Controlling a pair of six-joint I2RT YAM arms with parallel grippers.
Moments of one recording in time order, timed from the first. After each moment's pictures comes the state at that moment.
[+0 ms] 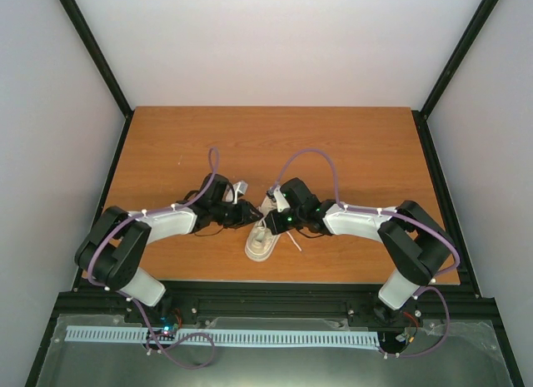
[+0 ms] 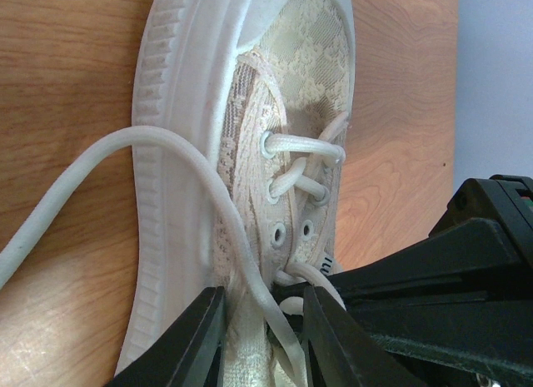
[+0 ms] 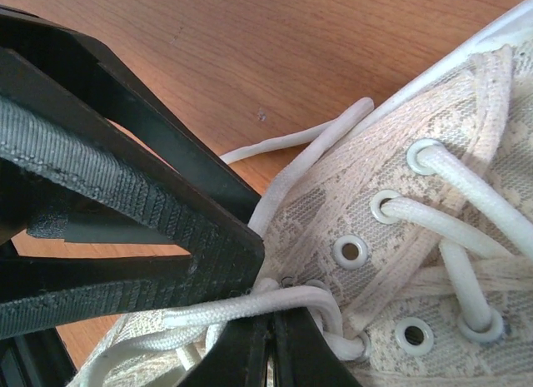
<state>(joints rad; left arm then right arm) -0.52 1.53 0.65 0.06 0.62 -0.76 0.79 1.65 0.83 -0.03 -0.36 0.41</state>
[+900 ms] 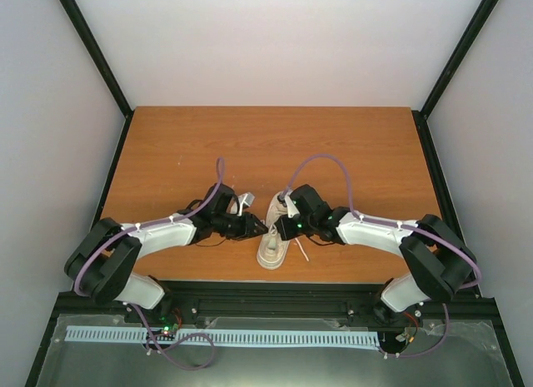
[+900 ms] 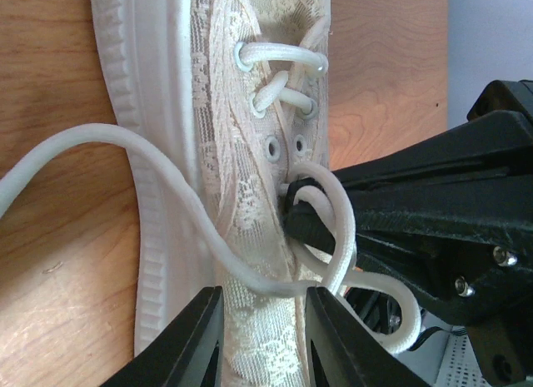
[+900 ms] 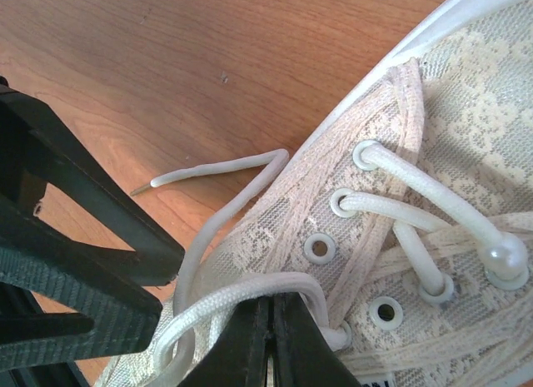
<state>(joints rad) -0.63 1.44 0.58 0.04 0.61 -0.78 0.79 1.49 0.72 -0.09 -0.27 0.43</state>
